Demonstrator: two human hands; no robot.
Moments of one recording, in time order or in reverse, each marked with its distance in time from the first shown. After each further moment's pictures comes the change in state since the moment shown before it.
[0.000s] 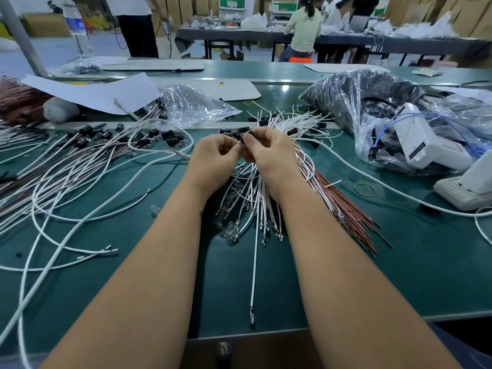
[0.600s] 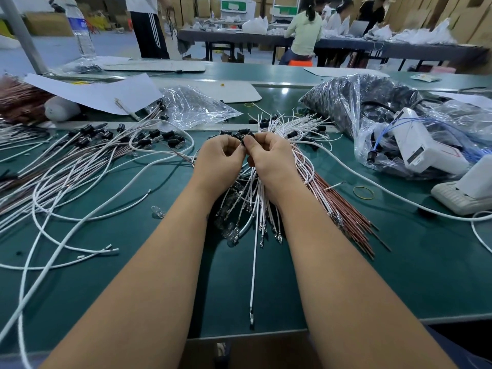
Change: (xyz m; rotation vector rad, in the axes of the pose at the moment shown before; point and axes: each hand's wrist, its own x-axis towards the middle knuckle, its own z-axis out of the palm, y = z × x) left_hand -0.002 0.005 0.008 0.004 0.046 -0.020; right_hand -0.004 -0.002 0.002 -0.029 0.017 0.018
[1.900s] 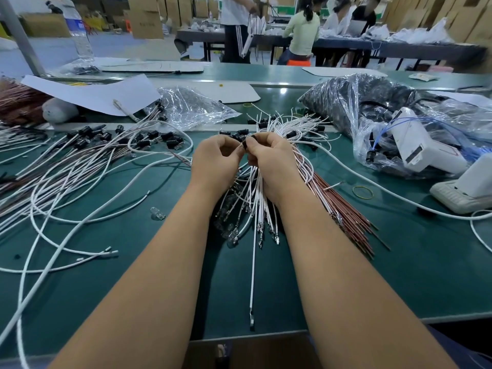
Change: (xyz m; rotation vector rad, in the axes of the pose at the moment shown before) left_hand 0.002 -0.003 0.000 0.069 0.068 0.006; right_hand 0.001 -0.002 -0.002 0.135 0.011 0.096
